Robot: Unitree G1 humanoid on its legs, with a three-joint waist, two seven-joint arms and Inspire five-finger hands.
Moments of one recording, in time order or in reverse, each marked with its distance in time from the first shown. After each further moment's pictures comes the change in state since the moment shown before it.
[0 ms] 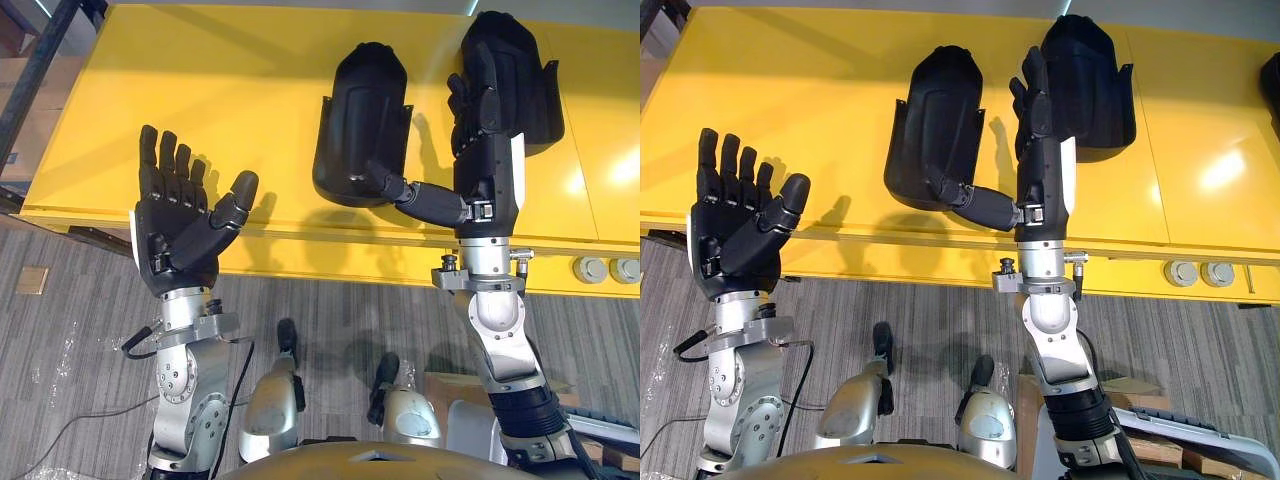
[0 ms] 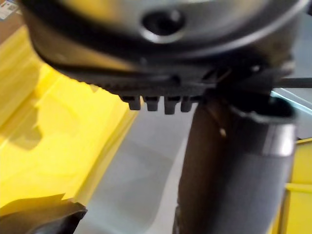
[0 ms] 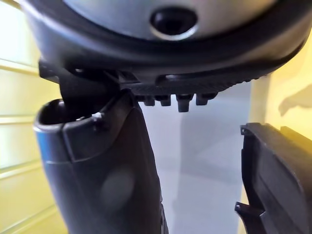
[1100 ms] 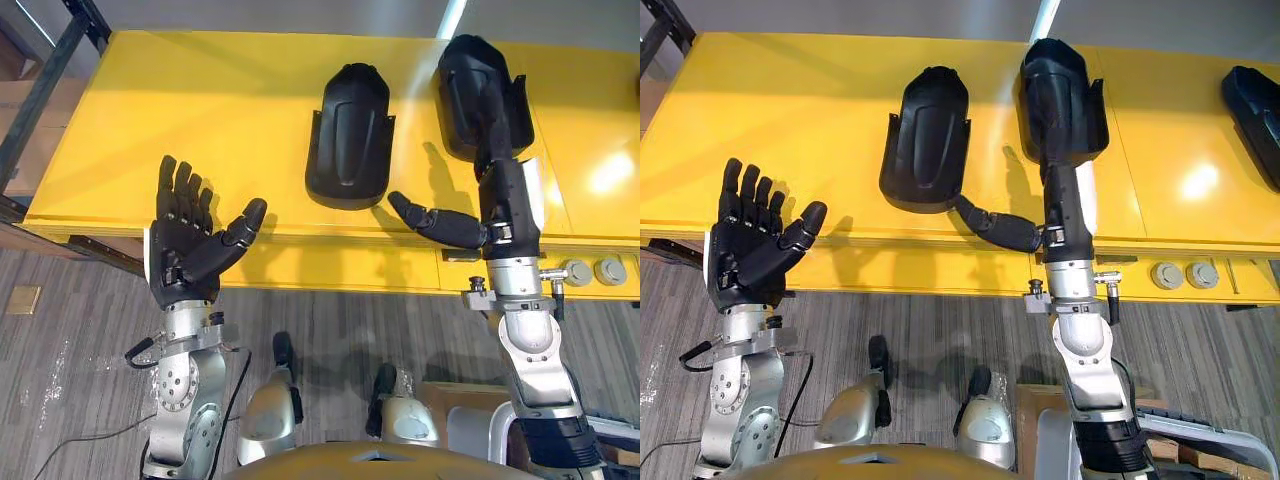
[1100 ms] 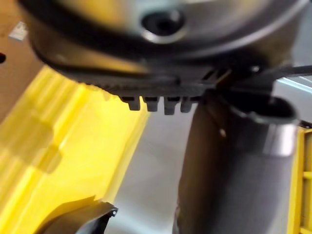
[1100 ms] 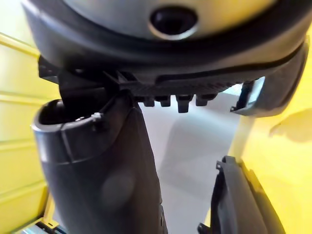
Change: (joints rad) left arm 0.056 0.025 0.011 0.097 0.034 0.015 -0.001; right arm 0.171 -0.054 -0.130 -0.053 -0.052 0.057 0.134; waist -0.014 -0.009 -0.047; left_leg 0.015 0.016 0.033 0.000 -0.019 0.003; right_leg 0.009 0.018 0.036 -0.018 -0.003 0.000
